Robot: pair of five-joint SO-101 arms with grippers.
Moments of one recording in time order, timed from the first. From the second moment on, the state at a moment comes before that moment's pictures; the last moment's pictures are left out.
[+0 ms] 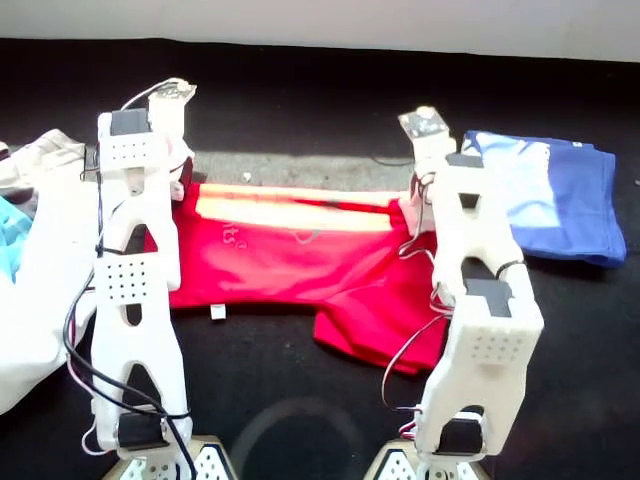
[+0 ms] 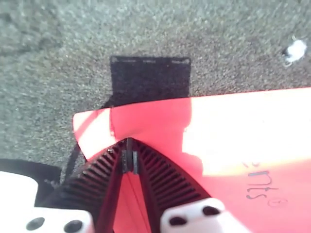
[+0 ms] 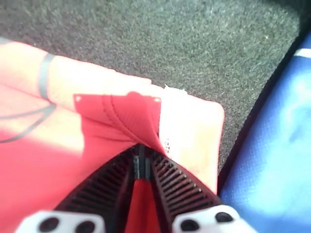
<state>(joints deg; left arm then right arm) -15.2 70.8 -78.5 96.4 -16.6 -2.5 29.7 -8.8 62.2 22.3</state>
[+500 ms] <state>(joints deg) -15.4 47.4 -64.5 101.5 -16.7 -5.2 27.8 -34.1 92.2 18.8</state>
